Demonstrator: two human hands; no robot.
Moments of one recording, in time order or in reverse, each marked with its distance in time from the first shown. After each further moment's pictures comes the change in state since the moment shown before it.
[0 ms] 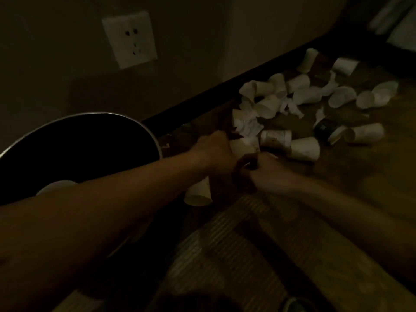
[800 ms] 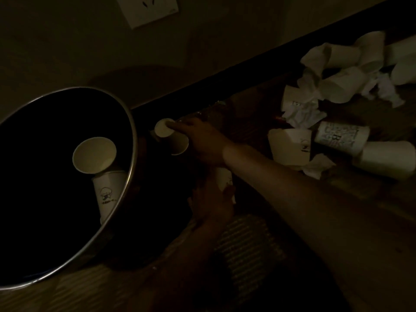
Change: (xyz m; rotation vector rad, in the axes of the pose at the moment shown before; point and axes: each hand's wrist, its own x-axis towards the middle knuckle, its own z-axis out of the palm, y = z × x) left_hand 0.065 -0.099 0.134 -0.349 0.449 -0.515; right_hand 0.154 -0.048 0.074 -0.470 -0.389 -0.652
